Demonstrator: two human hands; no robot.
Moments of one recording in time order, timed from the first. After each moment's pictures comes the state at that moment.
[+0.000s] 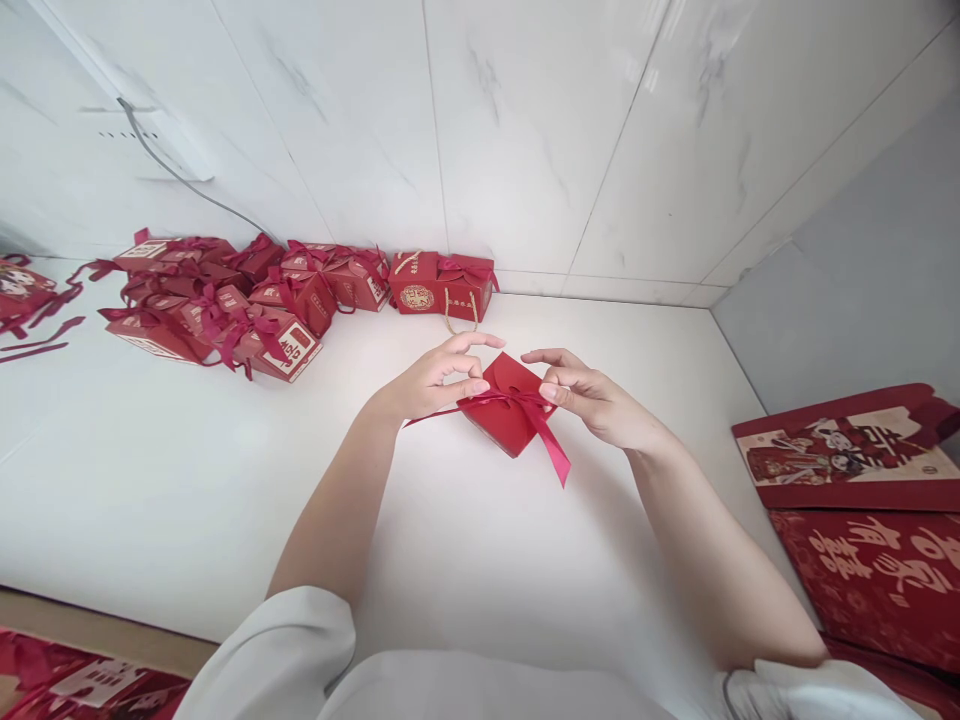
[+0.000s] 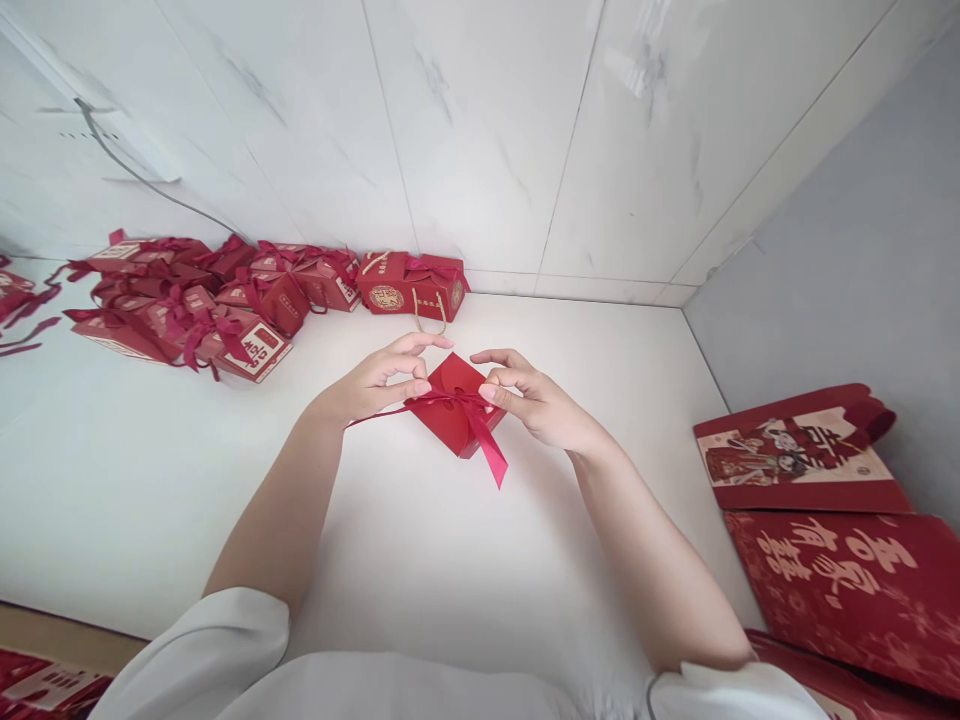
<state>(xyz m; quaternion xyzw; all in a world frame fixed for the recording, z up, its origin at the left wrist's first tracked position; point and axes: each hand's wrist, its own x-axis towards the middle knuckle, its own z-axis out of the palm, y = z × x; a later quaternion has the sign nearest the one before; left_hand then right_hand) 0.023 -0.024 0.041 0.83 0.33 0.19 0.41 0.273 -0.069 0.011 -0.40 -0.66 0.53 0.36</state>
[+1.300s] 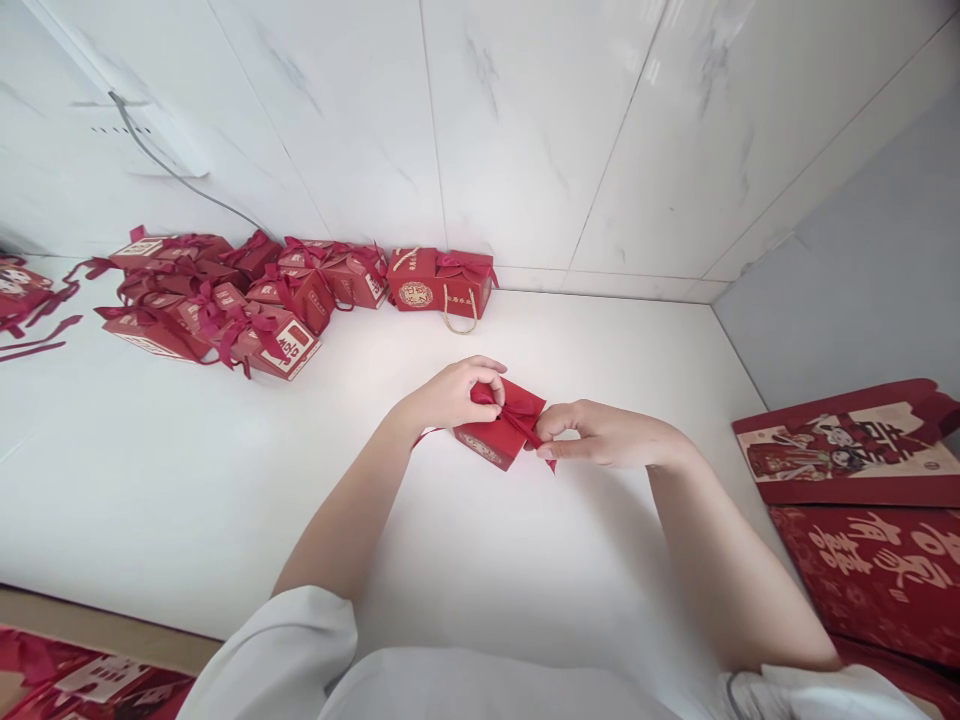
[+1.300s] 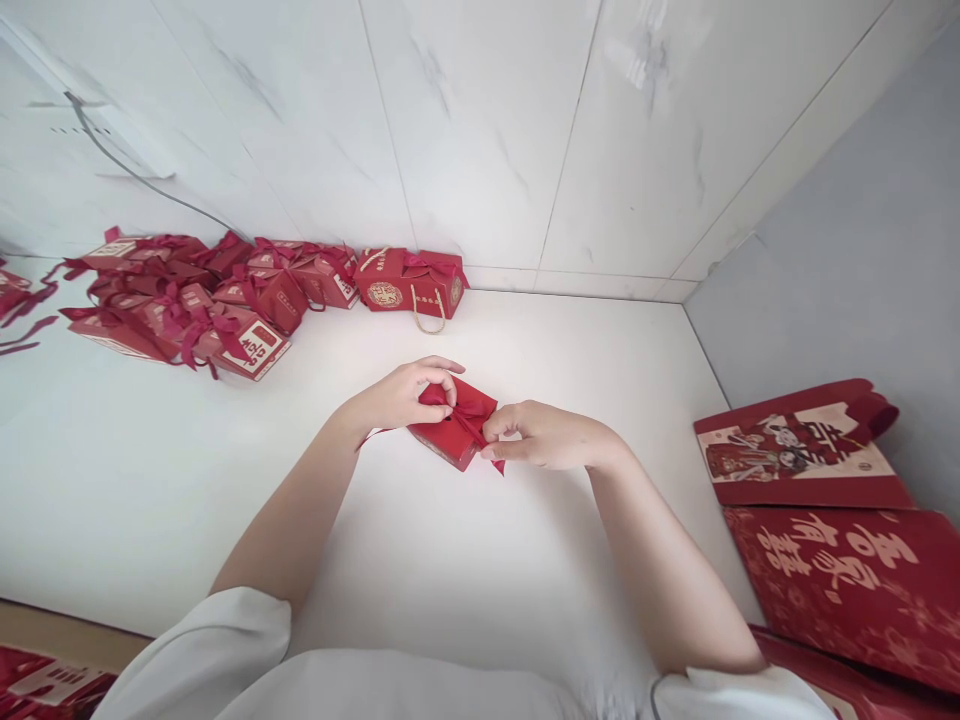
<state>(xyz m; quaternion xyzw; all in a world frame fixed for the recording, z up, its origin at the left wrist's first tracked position) 0.044 -0.031 0.021 0.80 0.41 0.11 0.43 0.285 -0.079 0.019 -0.37 -0.75 0.54 0.09</state>
